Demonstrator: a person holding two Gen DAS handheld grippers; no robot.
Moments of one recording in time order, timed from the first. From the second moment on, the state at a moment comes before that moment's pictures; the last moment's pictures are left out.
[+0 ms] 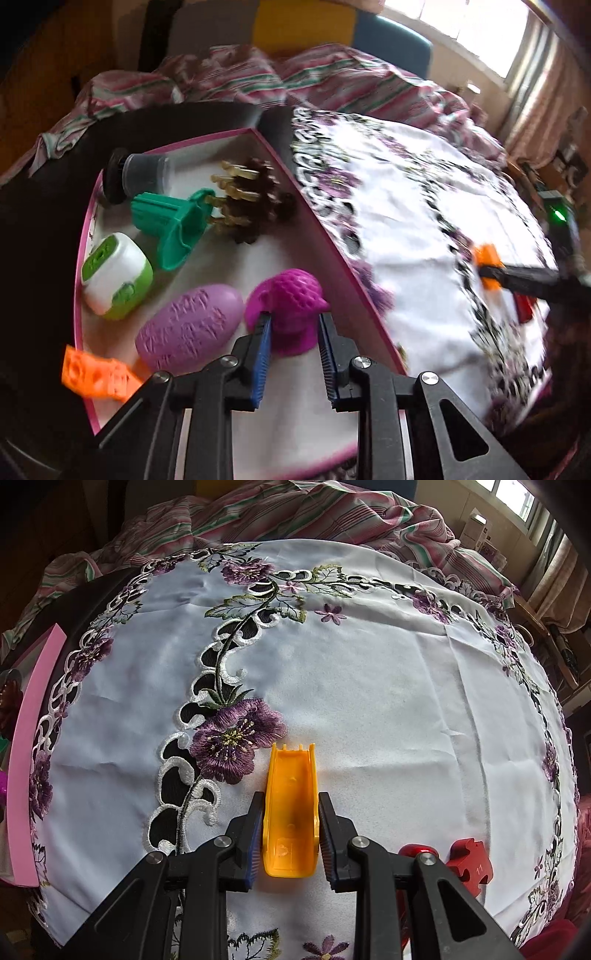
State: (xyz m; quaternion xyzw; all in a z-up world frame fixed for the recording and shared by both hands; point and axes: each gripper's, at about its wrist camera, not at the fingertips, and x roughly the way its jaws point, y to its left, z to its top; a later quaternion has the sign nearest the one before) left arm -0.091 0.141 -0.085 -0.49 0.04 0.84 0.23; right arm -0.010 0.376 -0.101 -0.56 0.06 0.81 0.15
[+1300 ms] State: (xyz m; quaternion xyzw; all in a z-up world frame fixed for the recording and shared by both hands) left arm -0.039 0.074 -0.049 -0.42 0.02 0.89 0.17; right arm -0.011 0.376 -0.096 -0.55 0.06 0.82 0.14
